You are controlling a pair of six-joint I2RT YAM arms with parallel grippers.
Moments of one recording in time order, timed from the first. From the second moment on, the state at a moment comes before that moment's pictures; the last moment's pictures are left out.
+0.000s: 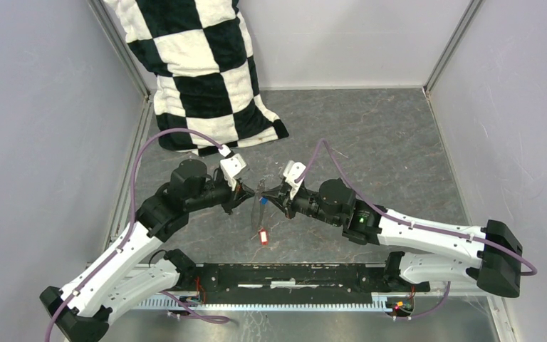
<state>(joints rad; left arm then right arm) -0.67 0.76 0.81 -0.48 0.35 0.07 1.15 1.12 0.75 0.29 0.02 0.00</state>
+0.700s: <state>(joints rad) -0.67 0.83 0.81 -0.40 0.34 0.01 1.16 1.14 0.71 0.39 0.09 0.01</state>
